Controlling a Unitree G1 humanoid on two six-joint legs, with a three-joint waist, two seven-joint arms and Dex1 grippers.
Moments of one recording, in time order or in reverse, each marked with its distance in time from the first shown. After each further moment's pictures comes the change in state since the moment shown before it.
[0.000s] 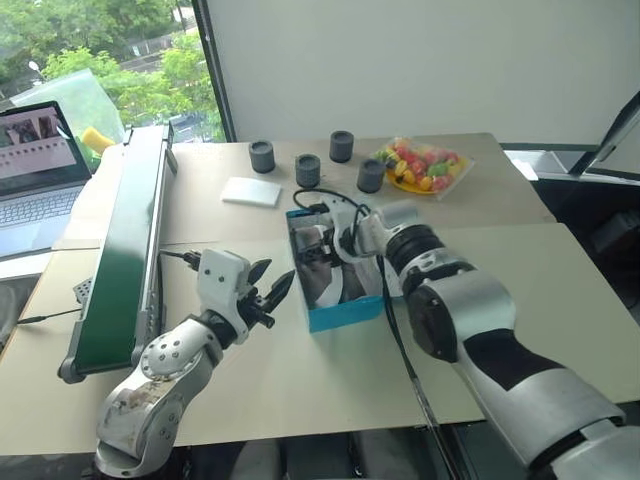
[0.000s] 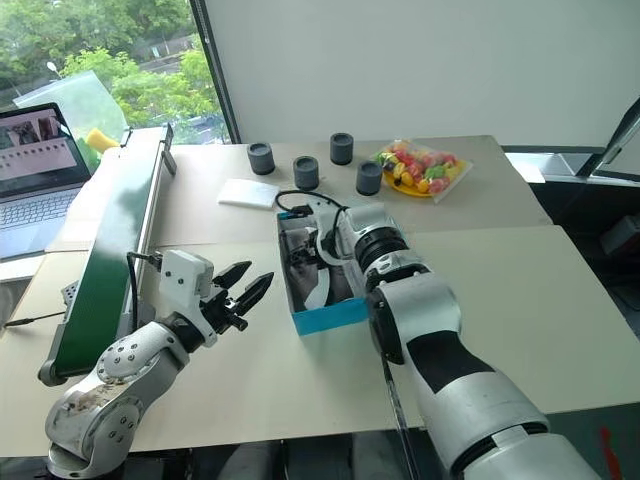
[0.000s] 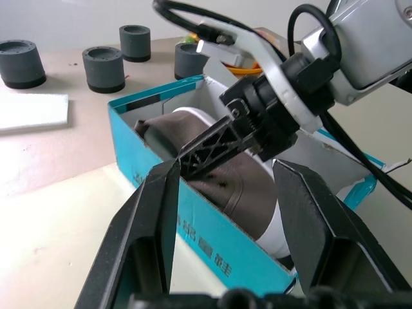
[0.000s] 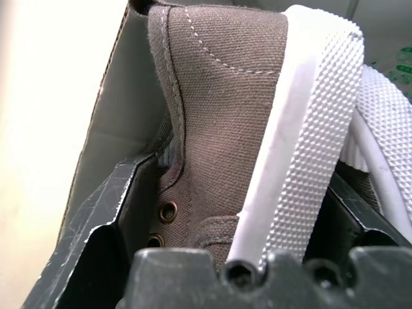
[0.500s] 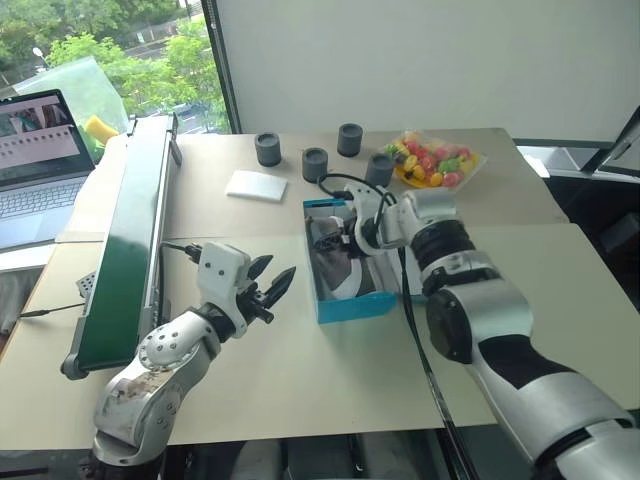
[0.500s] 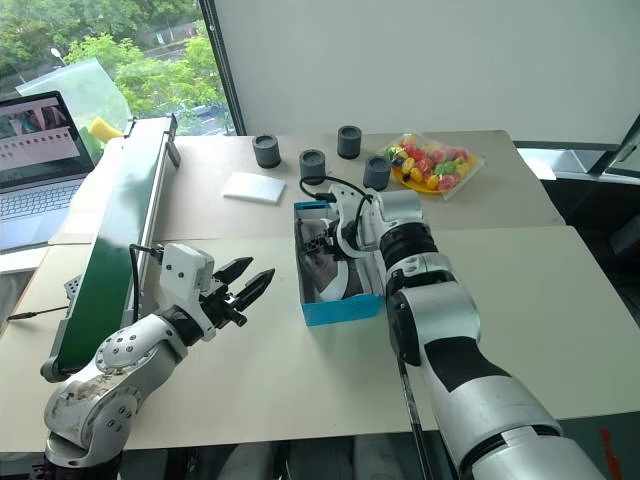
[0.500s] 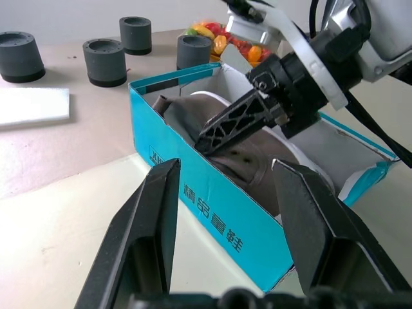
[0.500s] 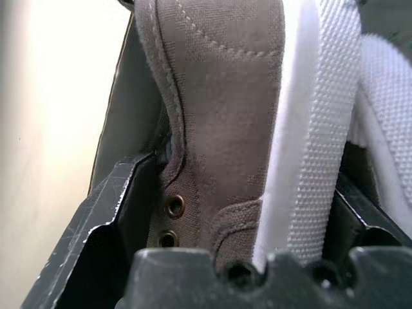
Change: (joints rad) left arm -0.040 0.025 0.008 0.027 -0.016 0.001 -0.031; right arm 0.141 -0.014 0.006 -0.322 0.062 0.244 -0.027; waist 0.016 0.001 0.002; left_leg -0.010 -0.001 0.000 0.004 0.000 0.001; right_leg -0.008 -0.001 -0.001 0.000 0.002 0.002
